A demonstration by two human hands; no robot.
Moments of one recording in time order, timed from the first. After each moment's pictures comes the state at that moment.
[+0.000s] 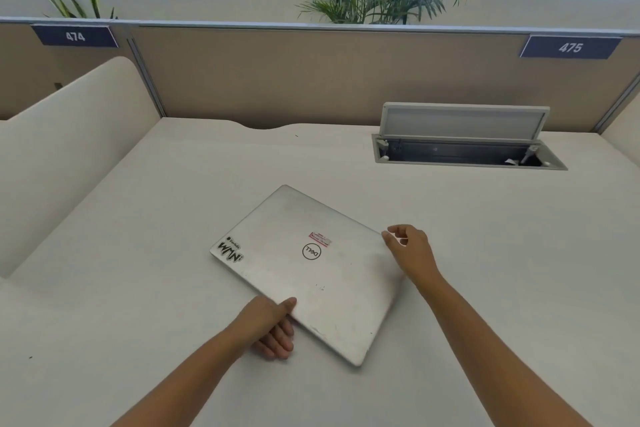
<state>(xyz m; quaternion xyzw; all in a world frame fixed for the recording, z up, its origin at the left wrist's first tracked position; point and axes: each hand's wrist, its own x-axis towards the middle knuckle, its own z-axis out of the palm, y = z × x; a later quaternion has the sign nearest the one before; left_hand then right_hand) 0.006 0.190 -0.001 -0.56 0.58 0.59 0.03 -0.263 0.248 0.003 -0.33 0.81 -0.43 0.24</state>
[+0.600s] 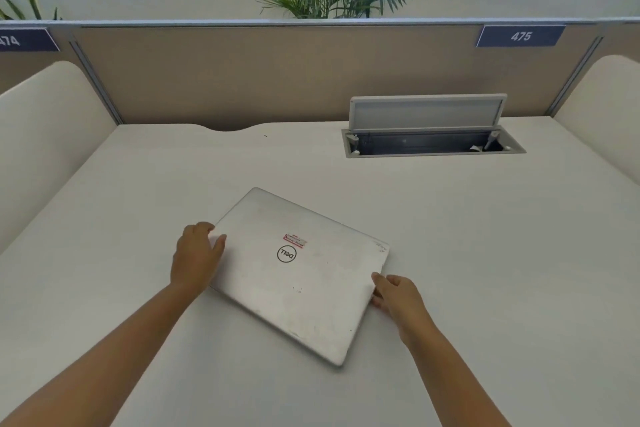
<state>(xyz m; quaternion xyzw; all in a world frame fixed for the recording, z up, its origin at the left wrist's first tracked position) 0.006 0.075 -0.006 -0.57 0.77 0.19 -0.21 -0.224 0.306 -0.010 -0.09 0.77 -0.49 0.40</state>
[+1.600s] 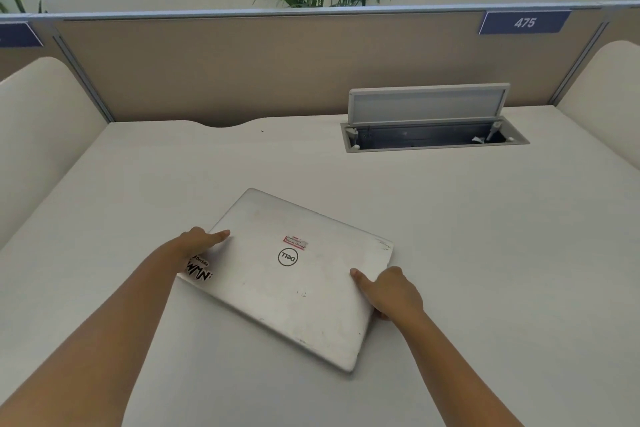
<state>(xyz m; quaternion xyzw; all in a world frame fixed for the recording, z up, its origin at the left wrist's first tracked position) 0.000 0.015 0.001 -0.62 0.63 0.48 0.02 -0.224 0.280 -0.008 -0.20 0.91 -0.19 0.32</state>
